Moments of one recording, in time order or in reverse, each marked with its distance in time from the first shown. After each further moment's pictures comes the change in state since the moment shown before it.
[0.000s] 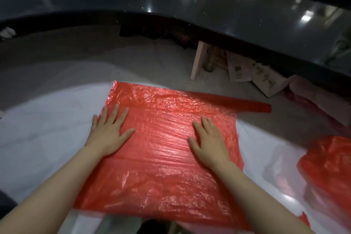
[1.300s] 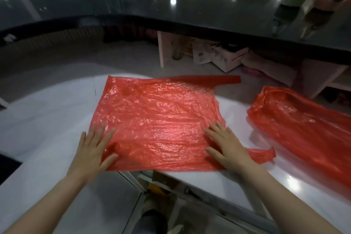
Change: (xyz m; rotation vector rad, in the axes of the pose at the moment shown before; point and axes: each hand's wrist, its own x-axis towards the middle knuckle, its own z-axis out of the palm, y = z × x) left_hand -0.180 0.061 0.026 -0.047 0.240 0.288; right_hand -0.179 0.127 -0.027 0.132 -0.003 -0.180
